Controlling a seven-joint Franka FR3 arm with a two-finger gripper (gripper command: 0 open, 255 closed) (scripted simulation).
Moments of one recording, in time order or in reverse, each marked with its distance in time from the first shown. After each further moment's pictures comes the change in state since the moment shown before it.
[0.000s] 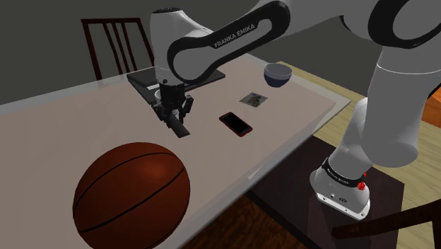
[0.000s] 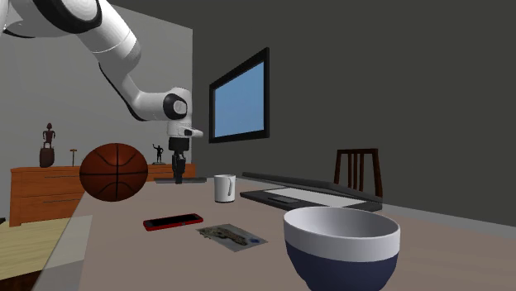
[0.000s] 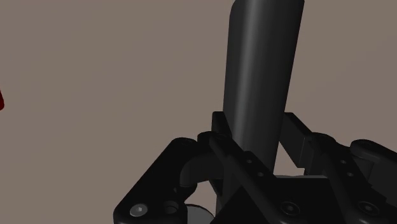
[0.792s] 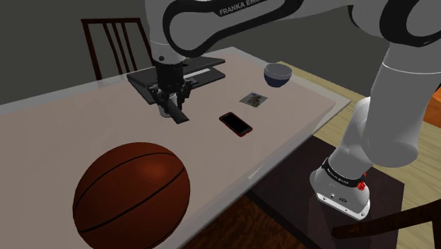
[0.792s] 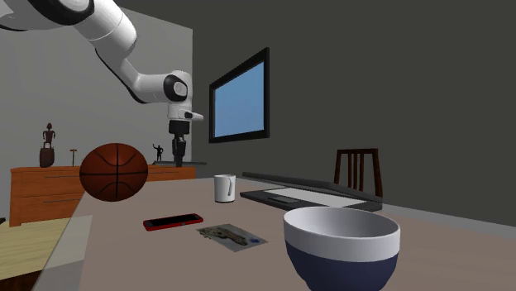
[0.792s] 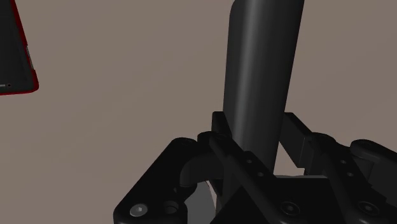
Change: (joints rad) arm -0.004 -0.050 0.002 0.096 0.010 -0.145 -0.002
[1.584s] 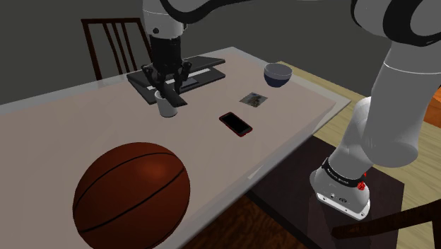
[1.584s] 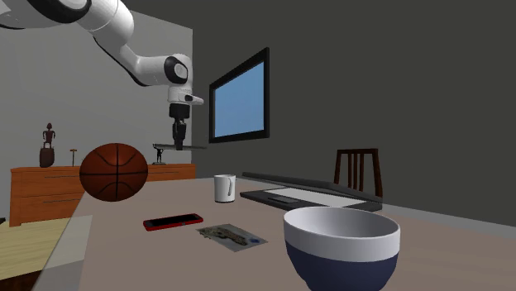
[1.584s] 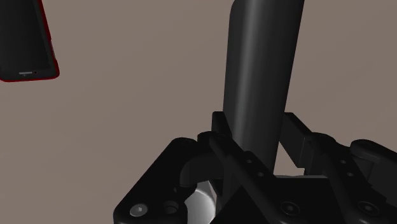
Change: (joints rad) arm 0.002 -0.013 0.002 0.144 0.001 -0.156 0.007
